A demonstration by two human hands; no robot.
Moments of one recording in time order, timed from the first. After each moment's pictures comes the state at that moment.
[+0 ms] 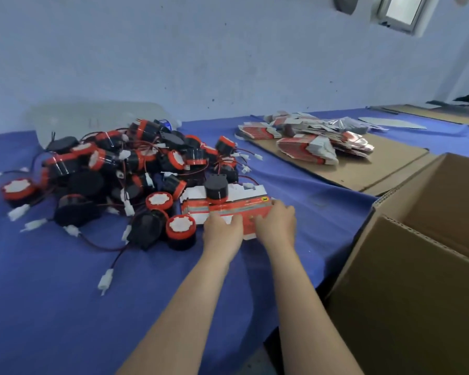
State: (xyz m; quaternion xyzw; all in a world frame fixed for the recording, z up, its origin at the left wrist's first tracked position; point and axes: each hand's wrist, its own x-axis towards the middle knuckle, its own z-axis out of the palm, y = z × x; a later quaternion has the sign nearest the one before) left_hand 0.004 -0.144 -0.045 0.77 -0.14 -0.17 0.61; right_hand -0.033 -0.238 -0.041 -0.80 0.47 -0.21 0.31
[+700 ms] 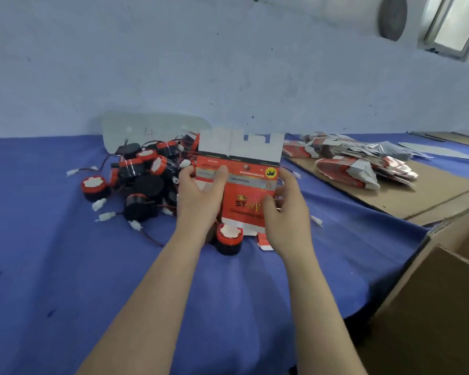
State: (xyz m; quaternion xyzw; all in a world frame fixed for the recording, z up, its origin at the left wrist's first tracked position) left_hand 0.060 -0.045 0.017 0.69 -0.12 0.02 0.71; right_hand -0.031 -0.146 0.015 -0.78 0.13 -0.40 0.46
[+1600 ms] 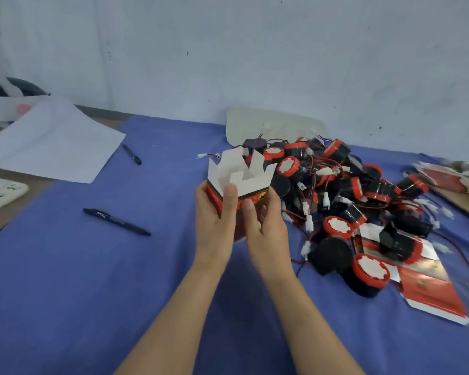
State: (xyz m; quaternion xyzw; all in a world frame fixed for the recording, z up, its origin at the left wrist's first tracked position) left_hand 0.108 0.103 -0.043 0.63 -0.04 0.19 0.76; right_hand 0.099 0.021 -0.054 -0.77 -0.06 -0.25 0.58
